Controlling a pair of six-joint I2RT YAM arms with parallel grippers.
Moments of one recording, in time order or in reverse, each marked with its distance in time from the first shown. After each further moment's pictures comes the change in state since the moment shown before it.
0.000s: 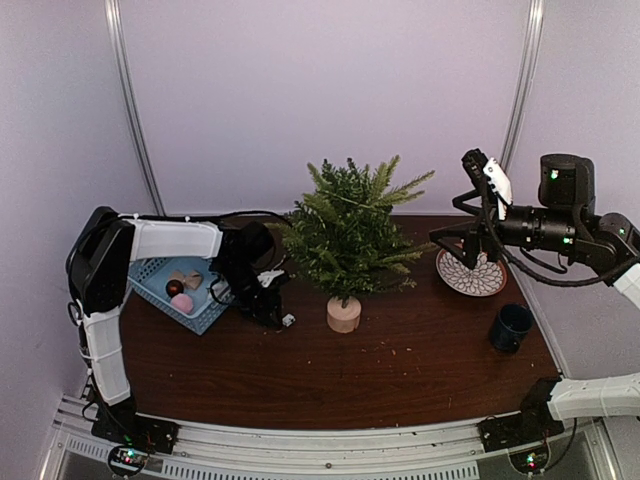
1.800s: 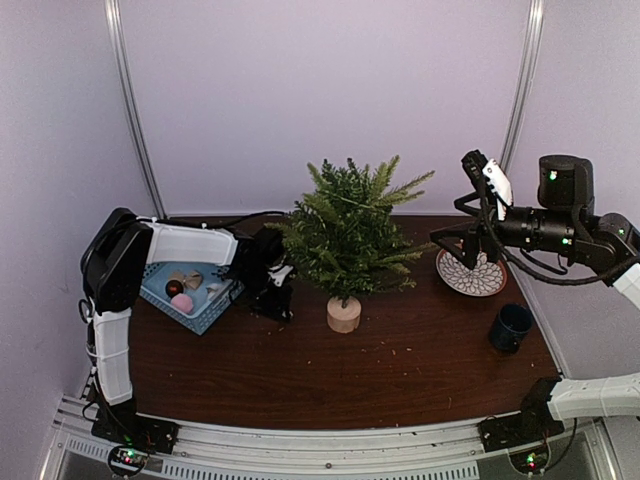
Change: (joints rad) left arm -0.056 0.080 0.029 0.179 -0.219 -0.111; right arm 0.000 0.000 -0.003 -0.011 0.027 0.015
